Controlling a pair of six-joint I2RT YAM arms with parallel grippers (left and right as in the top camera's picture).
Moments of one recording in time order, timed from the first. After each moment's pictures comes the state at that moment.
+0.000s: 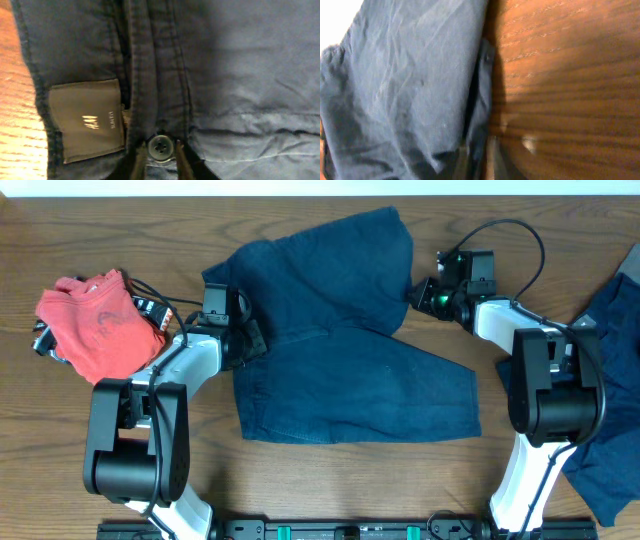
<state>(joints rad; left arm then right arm) -0.11 1.82 0.96 -0.31 0.20 -0.48 0.06 2.13 1.24 0.00 -0.48 0.47</state>
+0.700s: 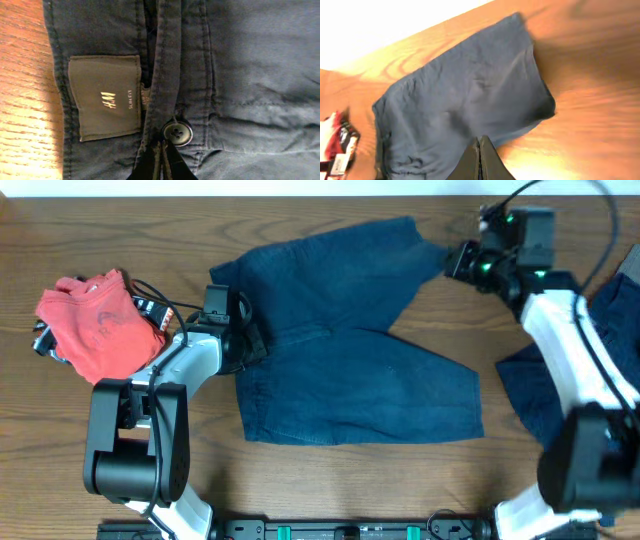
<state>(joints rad) -0.11 1.82 0.98 -0.39 0.20 -0.48 0.01 1.74 1.39 -0.43 -0.38 0.38</state>
